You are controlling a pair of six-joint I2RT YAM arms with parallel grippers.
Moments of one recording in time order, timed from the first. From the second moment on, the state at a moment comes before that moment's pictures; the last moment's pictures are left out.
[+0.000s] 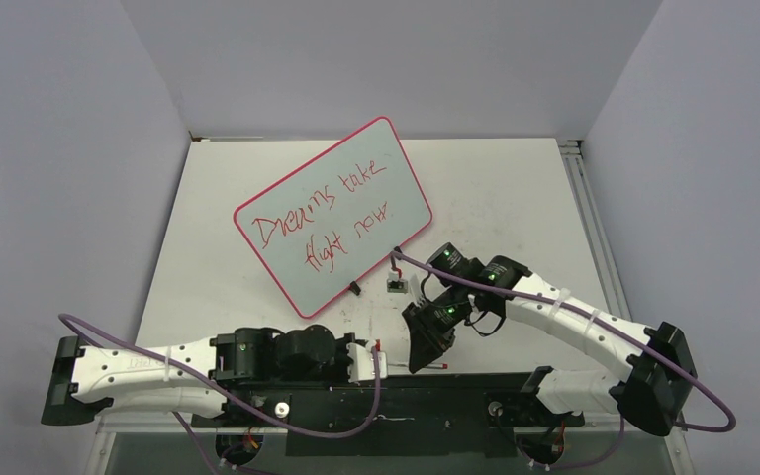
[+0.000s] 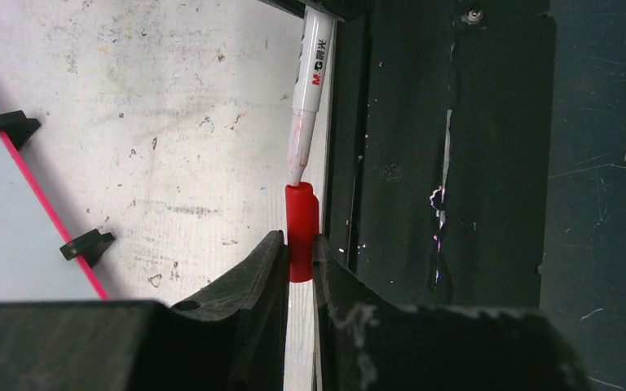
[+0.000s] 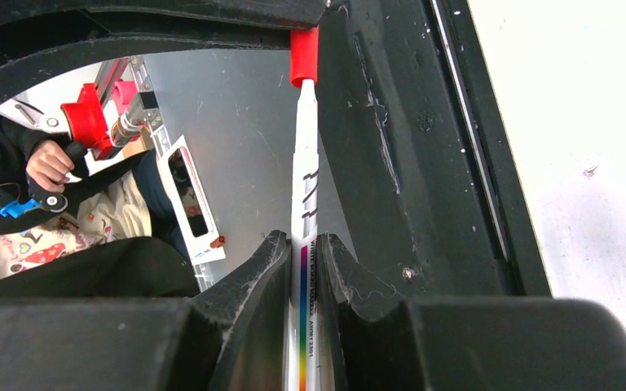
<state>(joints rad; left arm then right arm) -1.44 0.82 0.66 -0.46 -0.08 0.17 0.85 1.22 0.94 -0.87 -0.87 0.11</state>
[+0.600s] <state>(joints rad) -1.54 0.81 0.65 -0.44 -0.13 0.22 0.89 1.27 0.94 -0.84 -0.91 0.11</state>
